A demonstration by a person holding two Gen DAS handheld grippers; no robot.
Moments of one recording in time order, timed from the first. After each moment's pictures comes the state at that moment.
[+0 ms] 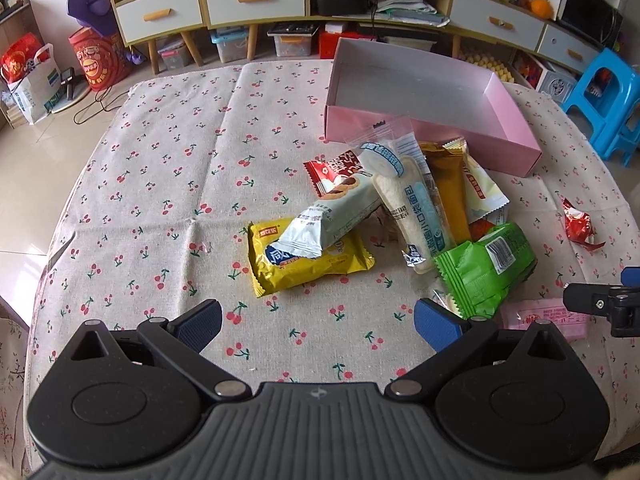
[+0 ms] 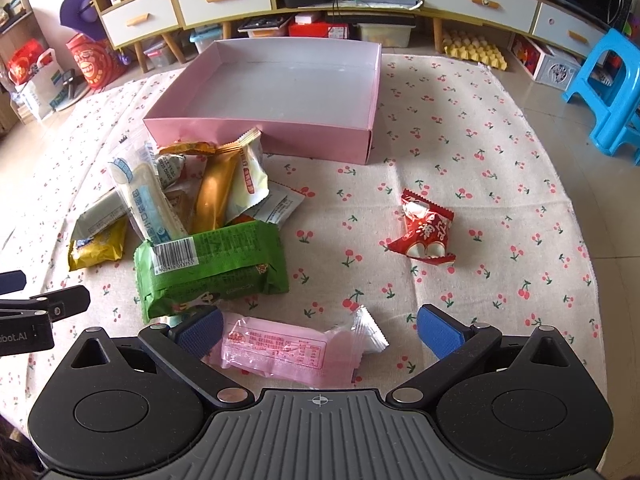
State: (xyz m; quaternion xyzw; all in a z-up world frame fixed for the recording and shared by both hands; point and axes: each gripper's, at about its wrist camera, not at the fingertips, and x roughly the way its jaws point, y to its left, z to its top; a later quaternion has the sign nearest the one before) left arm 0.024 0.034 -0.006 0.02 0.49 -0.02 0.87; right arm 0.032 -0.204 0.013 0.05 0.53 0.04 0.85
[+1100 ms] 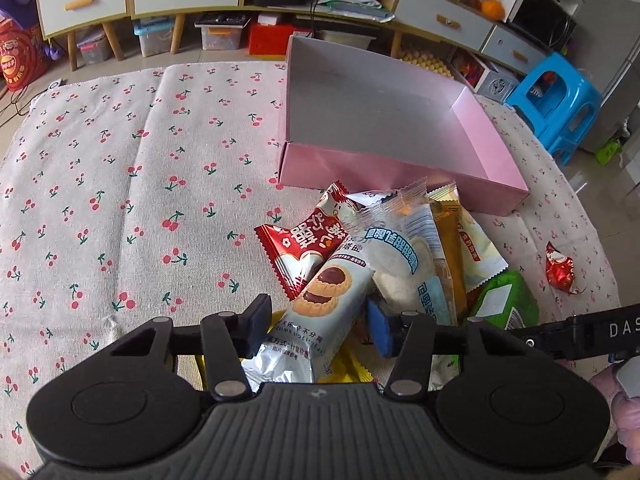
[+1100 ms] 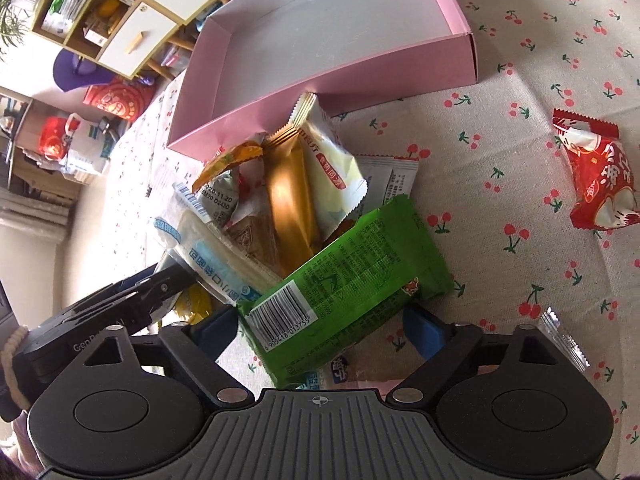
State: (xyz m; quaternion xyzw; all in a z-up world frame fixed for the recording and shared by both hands) left arm 0.105 0.055 -0.030 -0.03 0.51 -0.15 0.85; right arm 0.098 -0.195 -0.035 0.28 0.59 0.10 0.75
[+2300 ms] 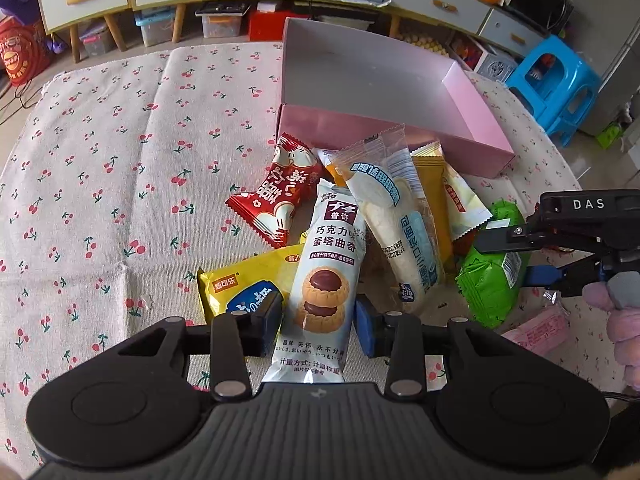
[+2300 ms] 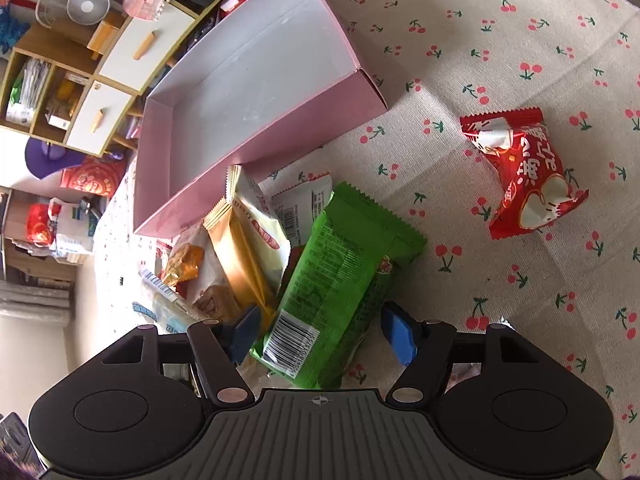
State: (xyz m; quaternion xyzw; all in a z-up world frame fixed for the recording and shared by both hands) left arm 0.078 0.052 -0.027 -0.01 0.52 -0.15 0.84; right arm 0.102 -0.223 -0.041 0.34 0.56 0.01 0.76
